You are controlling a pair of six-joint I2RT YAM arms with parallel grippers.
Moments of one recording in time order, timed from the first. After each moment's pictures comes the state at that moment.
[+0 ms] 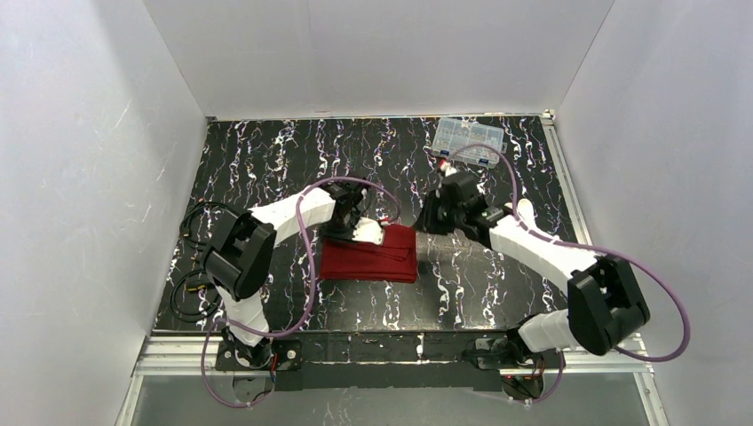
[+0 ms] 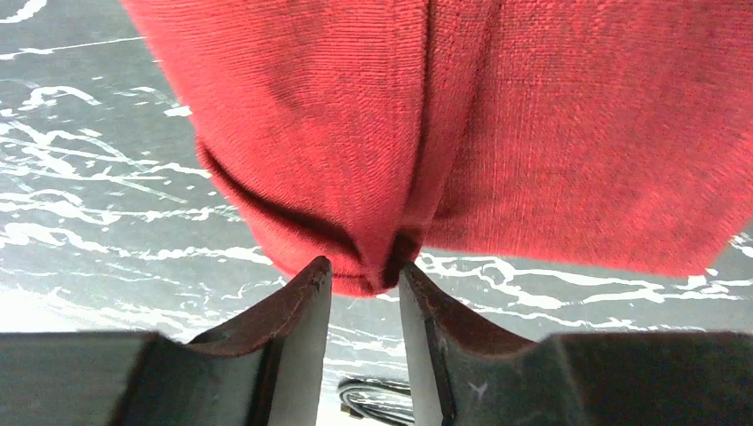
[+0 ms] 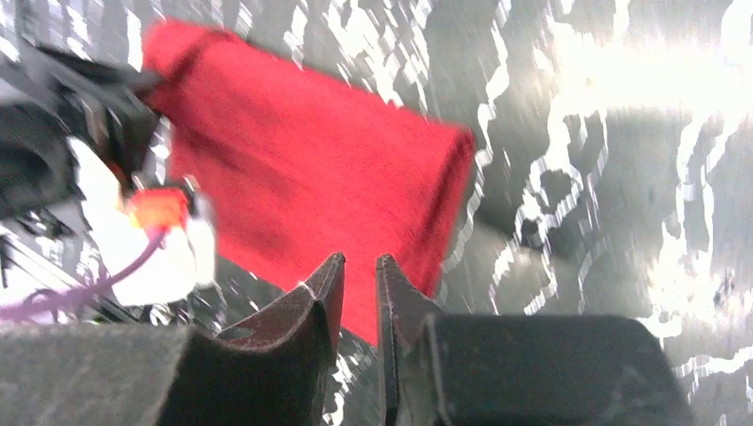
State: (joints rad) left arm -0.63 1.82 1.20 -0.80 -0.15 1.19; right arm 0.60 1.34 0.81 -0.27 -0.15 0.61
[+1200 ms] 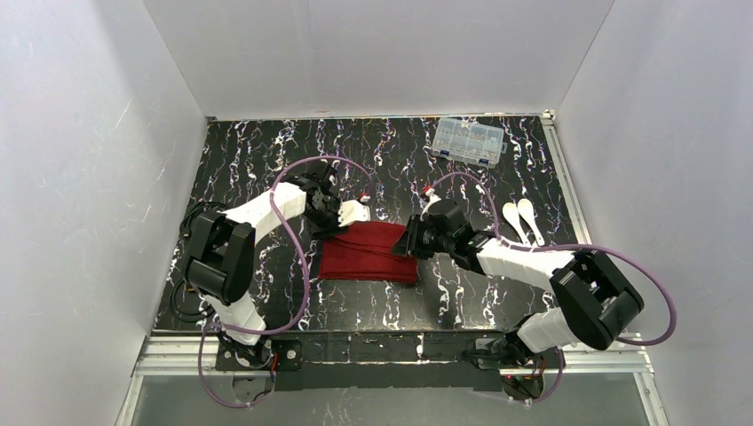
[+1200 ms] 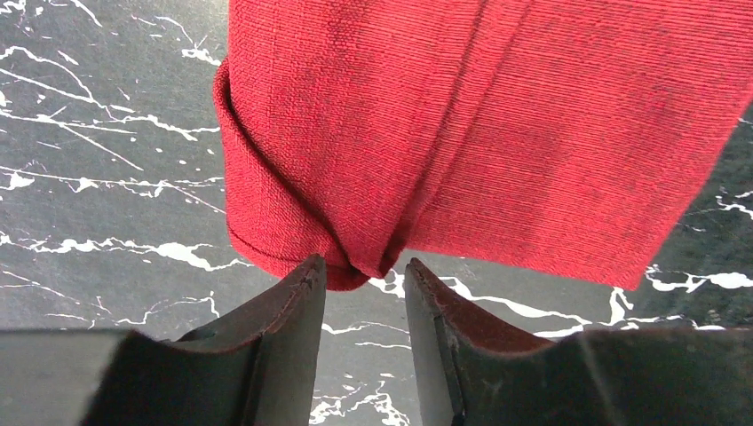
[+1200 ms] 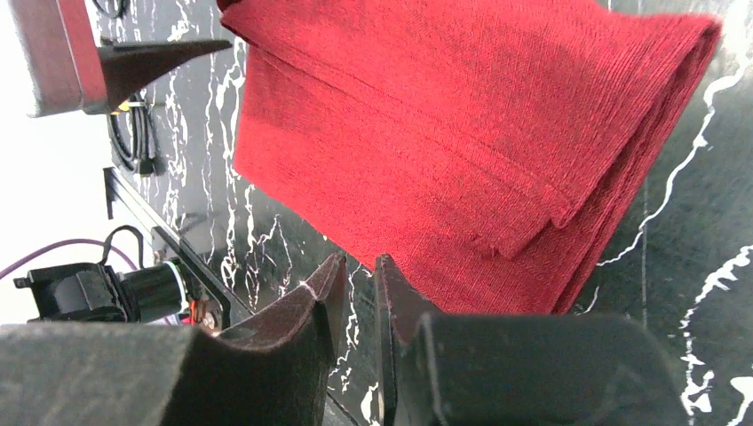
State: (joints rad) left arm -0.43 1.71 1.16 -0.78 0.22 1.06; right arm 0.72 1.40 0.66 0.11 -0.27 0.80
